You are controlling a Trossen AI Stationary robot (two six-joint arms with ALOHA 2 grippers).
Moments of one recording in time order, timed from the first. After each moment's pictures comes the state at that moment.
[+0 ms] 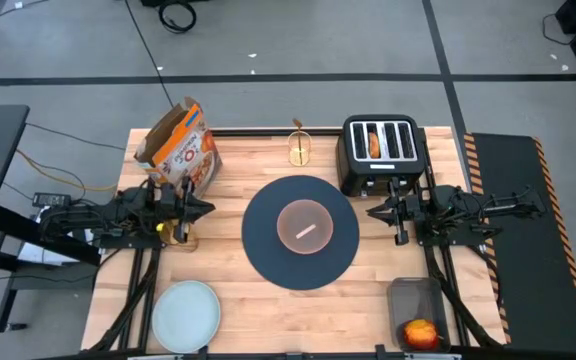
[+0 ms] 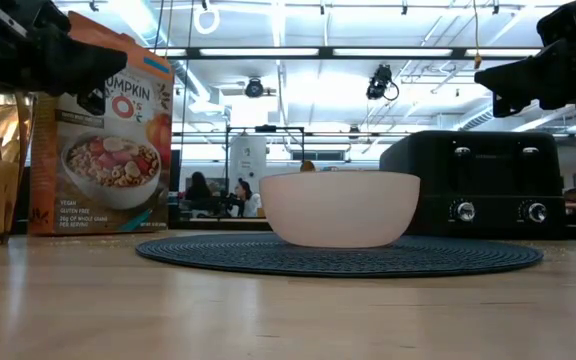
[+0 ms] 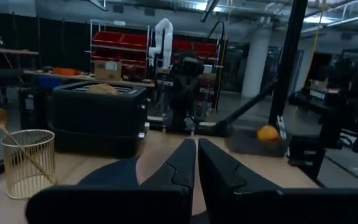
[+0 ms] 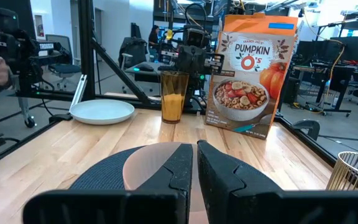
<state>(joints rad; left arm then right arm) 0.03 0.01 0.01 0.16 -0.01 -0.11 0.08 0.06 0.01 0.10 0.03 -0.11</state>
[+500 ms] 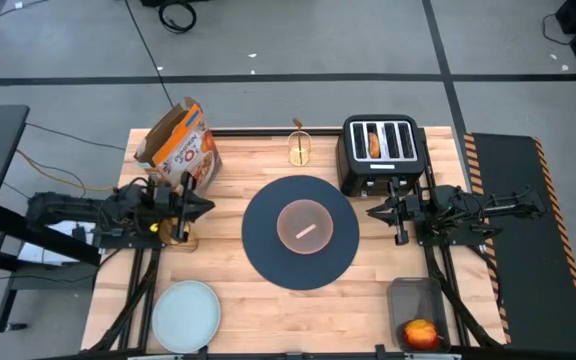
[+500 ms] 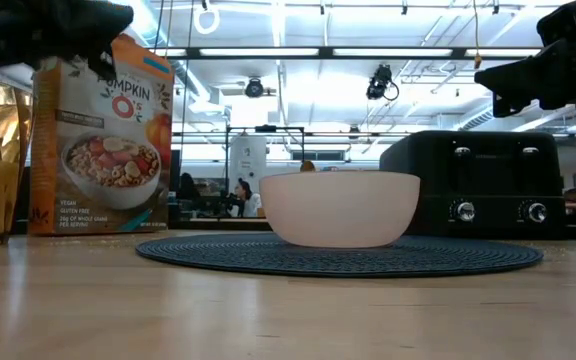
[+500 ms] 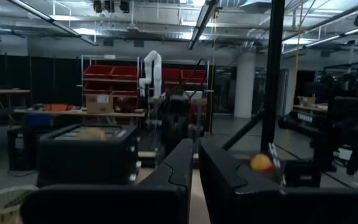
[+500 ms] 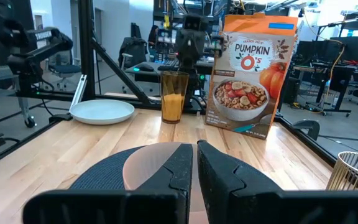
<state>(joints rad) -0.05 0.30 0.11 0.48 -0.05 -0.04 0.08 0.06 0.01 0.10 0.03 -0.11</state>
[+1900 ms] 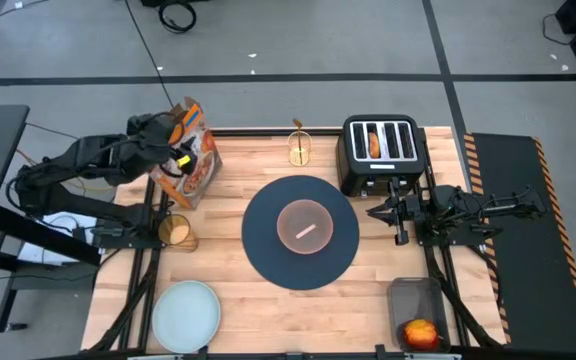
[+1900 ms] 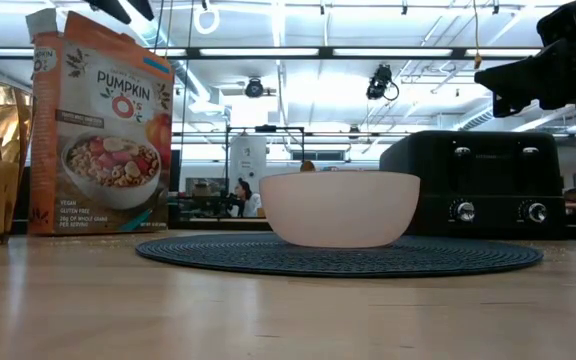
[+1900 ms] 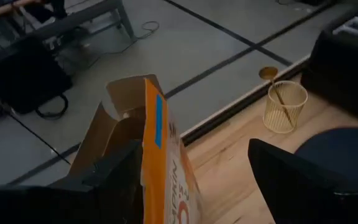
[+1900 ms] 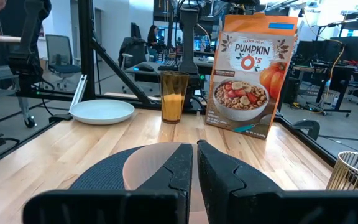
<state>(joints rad) 0.11 0.96 1.38 -1.18 -0.86 -0.50 0.08 0.06 0.01 0.10 0.03 -0.11</state>
